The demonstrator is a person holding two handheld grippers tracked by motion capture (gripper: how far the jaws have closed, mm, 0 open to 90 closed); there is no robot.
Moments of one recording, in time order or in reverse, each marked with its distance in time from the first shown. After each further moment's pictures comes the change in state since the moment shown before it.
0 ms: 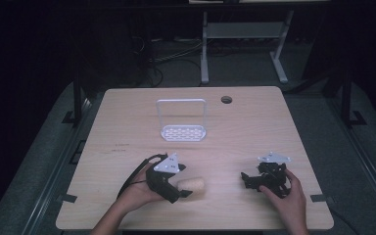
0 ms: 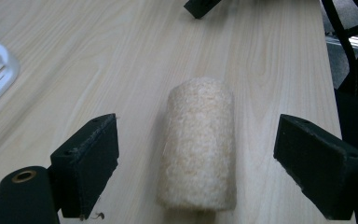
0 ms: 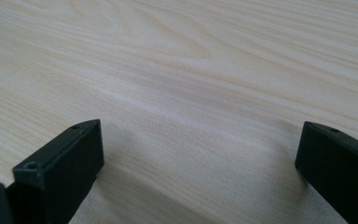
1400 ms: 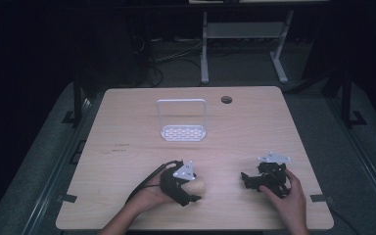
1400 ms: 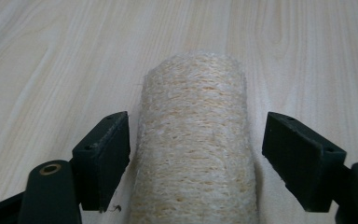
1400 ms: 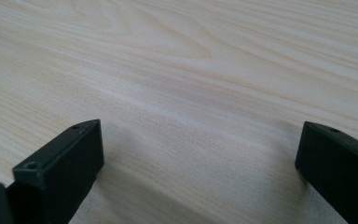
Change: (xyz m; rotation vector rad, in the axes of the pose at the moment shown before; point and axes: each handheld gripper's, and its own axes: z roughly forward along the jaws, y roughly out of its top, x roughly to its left) left arm -0.002 -0.007 0.045 0.118 -0.030 0.050; right arm 0.000 0.000 0.000 0.000 0.002 -0.001
